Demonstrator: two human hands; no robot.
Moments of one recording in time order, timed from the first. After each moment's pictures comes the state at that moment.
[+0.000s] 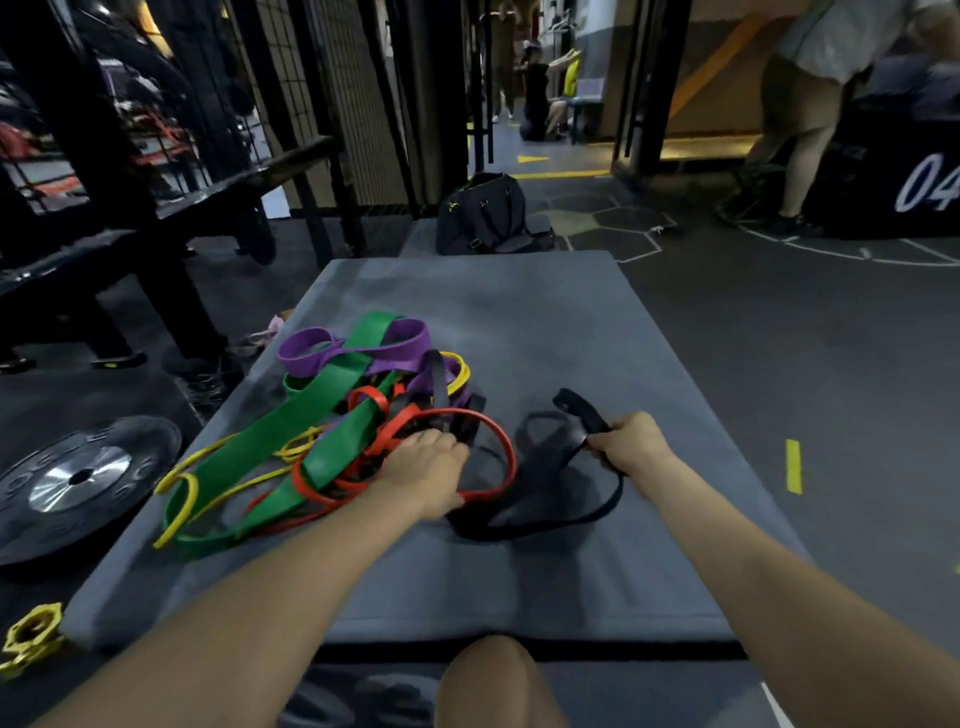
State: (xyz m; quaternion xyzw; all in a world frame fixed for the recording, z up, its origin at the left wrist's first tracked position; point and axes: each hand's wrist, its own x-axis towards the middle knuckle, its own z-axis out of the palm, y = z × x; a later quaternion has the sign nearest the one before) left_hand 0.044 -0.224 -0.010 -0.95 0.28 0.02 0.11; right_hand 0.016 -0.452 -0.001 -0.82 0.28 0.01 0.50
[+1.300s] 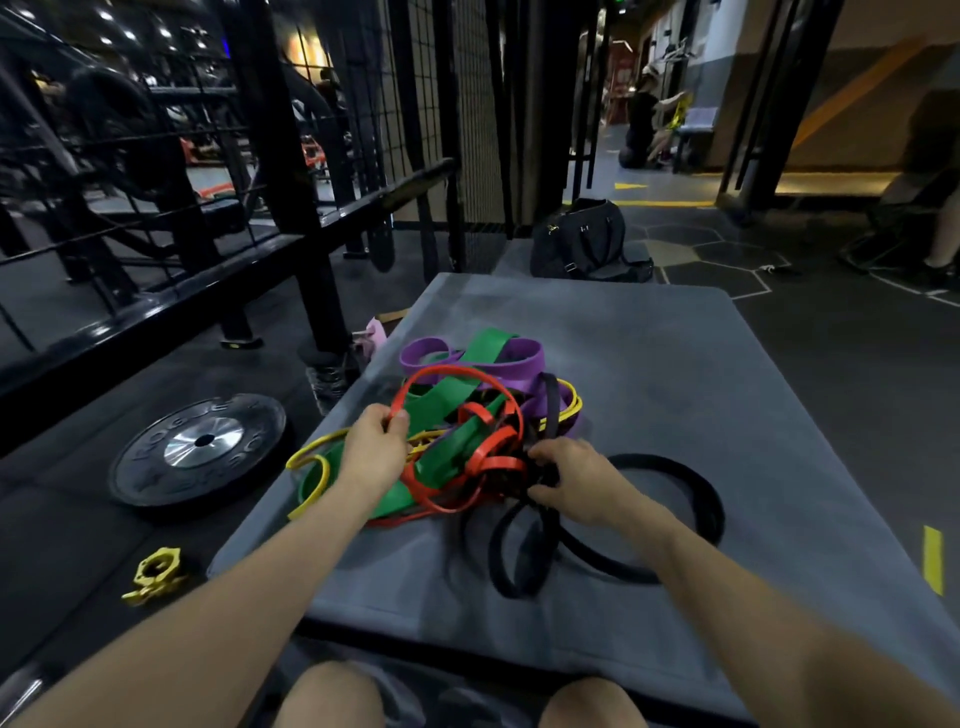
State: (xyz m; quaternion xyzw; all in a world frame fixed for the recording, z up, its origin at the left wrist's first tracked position) left_hand 0.054 -0.077 0.016 -0.83 -0.14 -0.12 -0.53; right_hand 0.040 -0.307 0.010 -0.97 -0.14 0.04 0.21
